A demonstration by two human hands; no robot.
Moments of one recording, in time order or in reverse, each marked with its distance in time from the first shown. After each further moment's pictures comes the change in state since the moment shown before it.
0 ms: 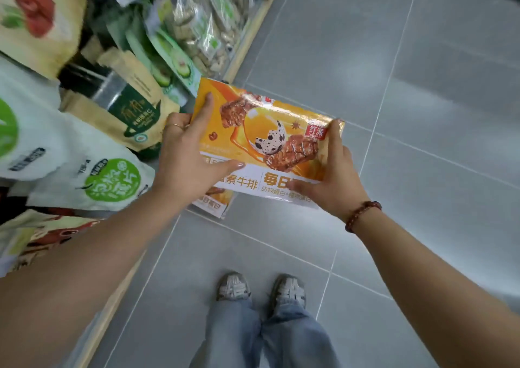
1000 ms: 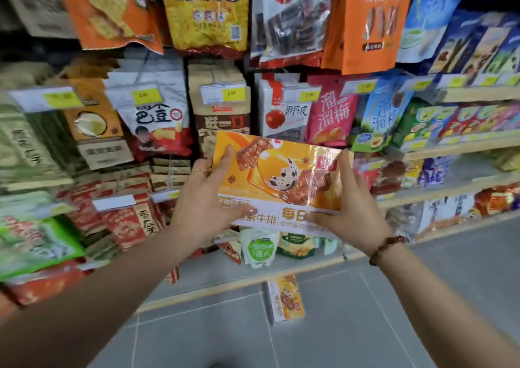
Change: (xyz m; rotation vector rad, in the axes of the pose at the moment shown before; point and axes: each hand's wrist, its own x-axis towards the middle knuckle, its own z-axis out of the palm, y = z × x) left_hand -0.273 0.214 -0.356 0.205 0.787 -0.435; right_hand -0.215 -0.385 -0.154 -0.354 -0.298 -1.044
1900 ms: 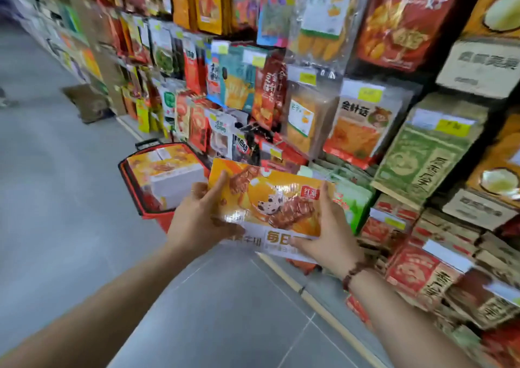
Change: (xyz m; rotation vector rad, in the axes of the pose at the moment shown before) left_hand -0.375 -0.322 -0.352 0.348 0.459 -0.900; right_hand -0.113 -0.476 0.381 0.100 -0.649 -0.776
